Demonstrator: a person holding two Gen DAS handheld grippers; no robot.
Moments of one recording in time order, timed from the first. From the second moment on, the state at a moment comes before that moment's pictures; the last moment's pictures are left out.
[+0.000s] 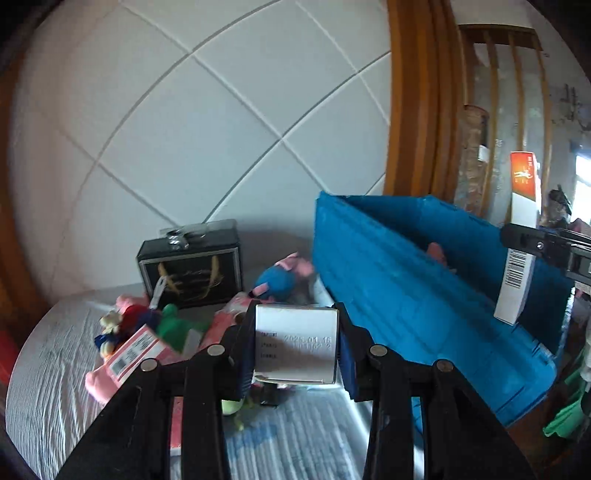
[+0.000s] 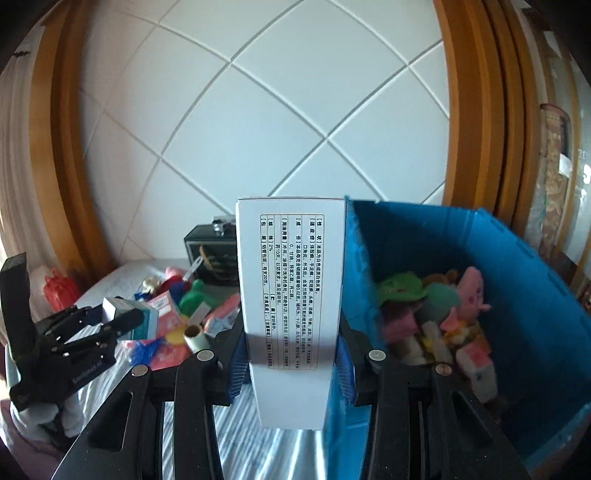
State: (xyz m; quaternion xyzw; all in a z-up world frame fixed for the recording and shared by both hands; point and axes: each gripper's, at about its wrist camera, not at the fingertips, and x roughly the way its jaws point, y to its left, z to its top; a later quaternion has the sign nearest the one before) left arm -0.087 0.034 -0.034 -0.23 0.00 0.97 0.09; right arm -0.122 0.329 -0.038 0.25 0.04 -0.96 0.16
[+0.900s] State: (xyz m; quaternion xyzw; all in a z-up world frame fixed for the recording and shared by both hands) left arm -0.246 0.388 -0.081 -0.50 0.13 0.83 0.19; right arm -0.297 0.577 -0.123 0.55 0.11 -0.82 0.09
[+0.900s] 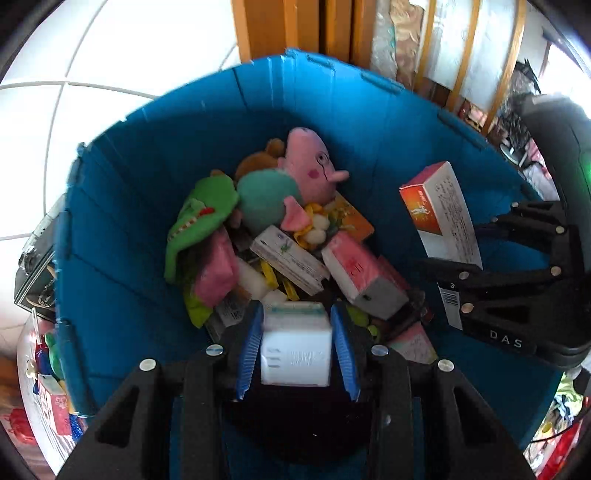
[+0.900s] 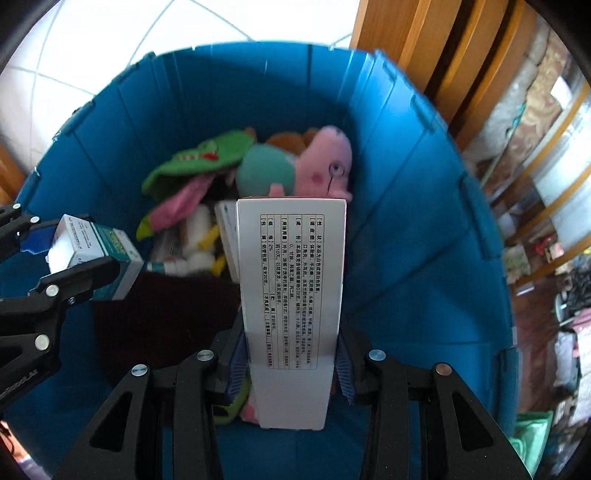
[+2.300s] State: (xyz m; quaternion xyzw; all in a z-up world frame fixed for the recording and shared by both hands) left arm -0.138 0.043 -0.024 -0.39 0.01 0.92 -0.04; right arm -0.186 0.389 -0.022 0.37 0.12 -0.88 0.27
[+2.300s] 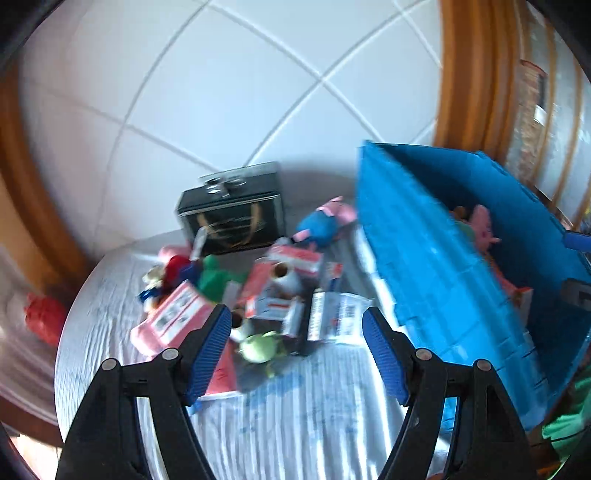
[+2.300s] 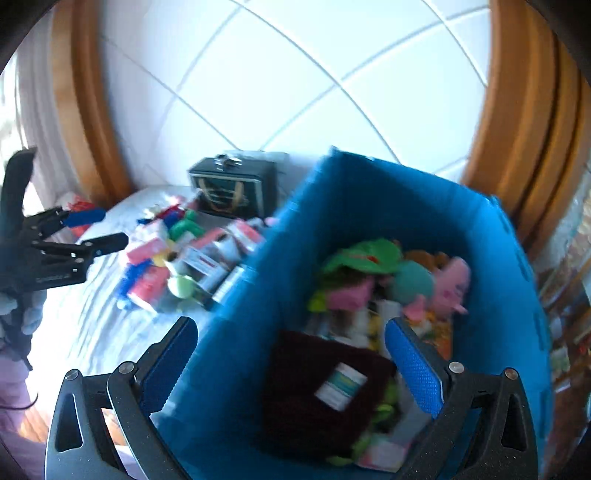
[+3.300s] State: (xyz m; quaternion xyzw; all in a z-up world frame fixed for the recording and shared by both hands) left arm -0.199 -0.117 -0.293 -0.54 -0.09 0.83 -0.10; right arm -0.224 0.194 -0.262 0.53 0.04 -0.82 0.21
